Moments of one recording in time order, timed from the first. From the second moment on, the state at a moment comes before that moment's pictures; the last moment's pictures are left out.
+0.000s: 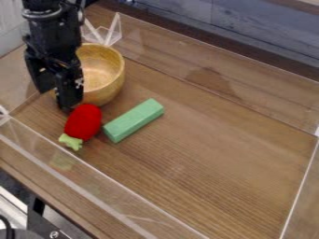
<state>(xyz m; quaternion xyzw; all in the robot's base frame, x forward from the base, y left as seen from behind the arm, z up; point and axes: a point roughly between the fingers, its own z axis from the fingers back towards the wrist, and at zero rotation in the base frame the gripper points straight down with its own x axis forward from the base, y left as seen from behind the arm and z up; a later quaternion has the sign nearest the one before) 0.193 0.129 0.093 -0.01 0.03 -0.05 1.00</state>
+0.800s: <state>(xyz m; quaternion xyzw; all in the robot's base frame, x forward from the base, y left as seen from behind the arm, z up) 0.191 0.133 0.054 -0.02 0.05 -0.03 1.00</state>
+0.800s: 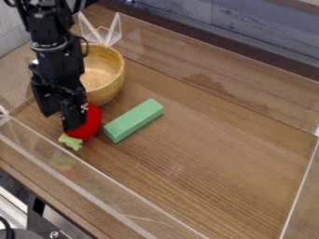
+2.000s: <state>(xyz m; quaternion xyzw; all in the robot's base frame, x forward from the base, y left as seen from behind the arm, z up) 0.190 0.131 0.035 -0.03 0.06 0.03 1.00</state>
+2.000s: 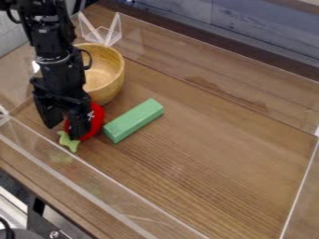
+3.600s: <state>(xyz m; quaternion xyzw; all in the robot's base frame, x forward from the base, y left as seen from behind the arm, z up) 0.222 0.103 0.092 -0.06 0.03 0.05 1.00</state>
